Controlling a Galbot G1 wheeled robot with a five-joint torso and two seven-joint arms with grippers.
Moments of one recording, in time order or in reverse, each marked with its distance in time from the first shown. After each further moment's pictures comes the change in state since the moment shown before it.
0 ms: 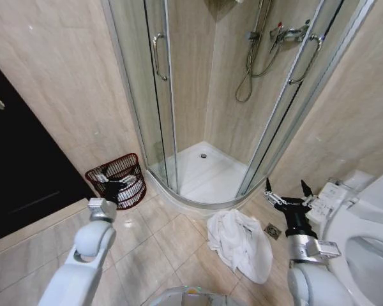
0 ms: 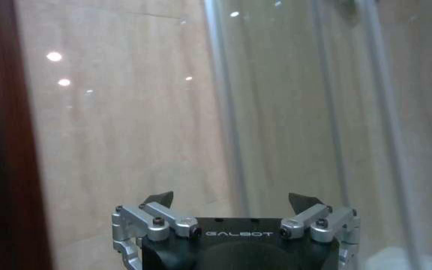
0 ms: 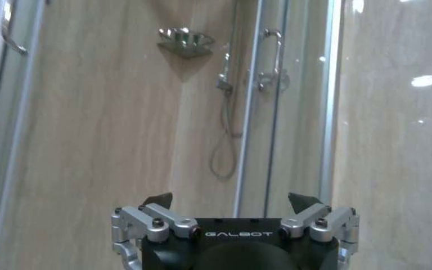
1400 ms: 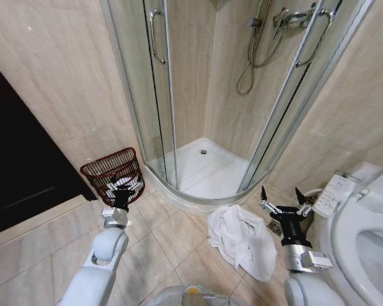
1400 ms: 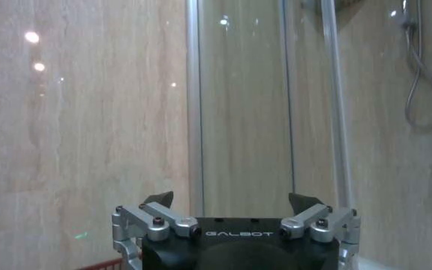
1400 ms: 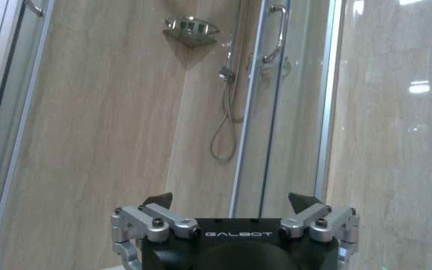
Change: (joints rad) left arm -0.035 -0.040 0.169 0.120 -0.008 -0.214 0.003; right arm -0.094 0.021 -0.011 -0.046 -0.044 0.157 0.021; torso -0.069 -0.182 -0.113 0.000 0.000
